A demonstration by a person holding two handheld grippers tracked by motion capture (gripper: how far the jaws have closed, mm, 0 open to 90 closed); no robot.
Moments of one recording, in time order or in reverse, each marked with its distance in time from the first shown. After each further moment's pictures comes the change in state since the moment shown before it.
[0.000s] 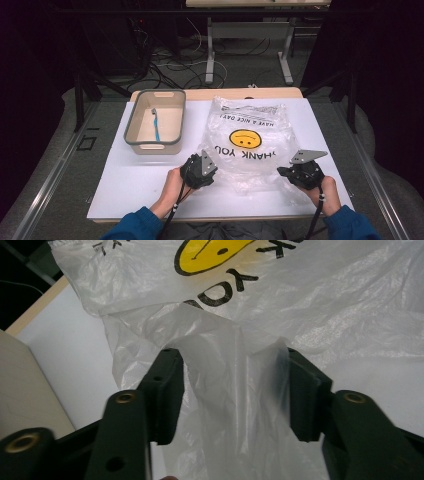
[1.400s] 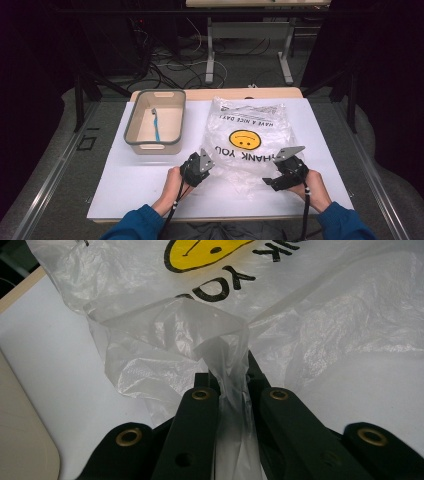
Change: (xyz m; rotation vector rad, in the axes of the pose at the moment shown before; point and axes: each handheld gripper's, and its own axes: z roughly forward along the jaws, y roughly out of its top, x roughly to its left) left arm 0.007 -0.008 0.011 -0.015 -0.061 -0.057; right arm 0.010 0.021 0.033 0.137 0.054 -0.057
